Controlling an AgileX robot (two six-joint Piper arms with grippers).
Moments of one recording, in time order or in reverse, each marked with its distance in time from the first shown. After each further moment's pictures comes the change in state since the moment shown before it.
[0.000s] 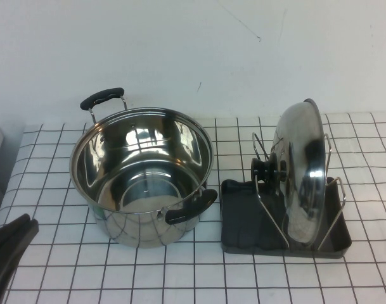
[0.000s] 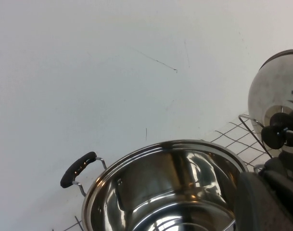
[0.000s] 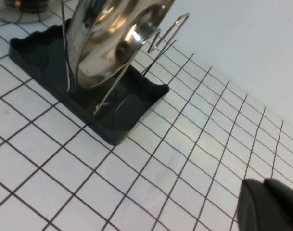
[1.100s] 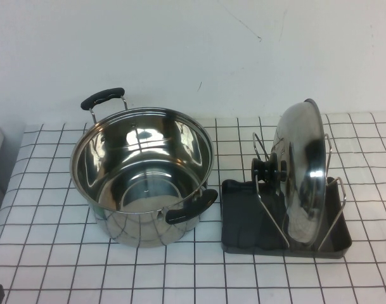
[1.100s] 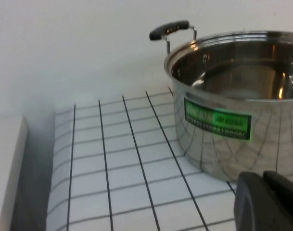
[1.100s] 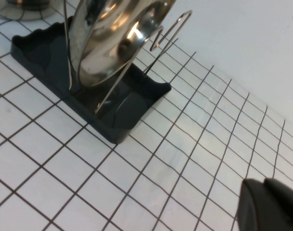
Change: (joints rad) right arm 0.000 0.000 0.004 0.002 0.002 0.000; left arm 0.358 -0.308 0.338 -0.178 0.094 -0.001
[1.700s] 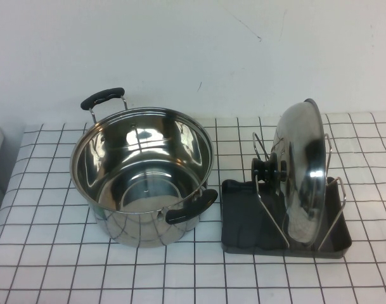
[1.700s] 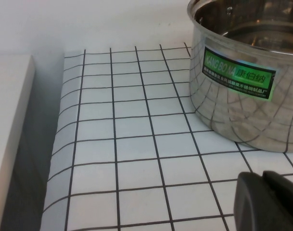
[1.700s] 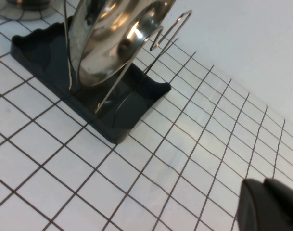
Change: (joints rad) right arm 0.000 0.000 0.000 0.000 0.000 0.000; left arm 0.080 -0.027 0.010 -0.059 0.149 -0.030
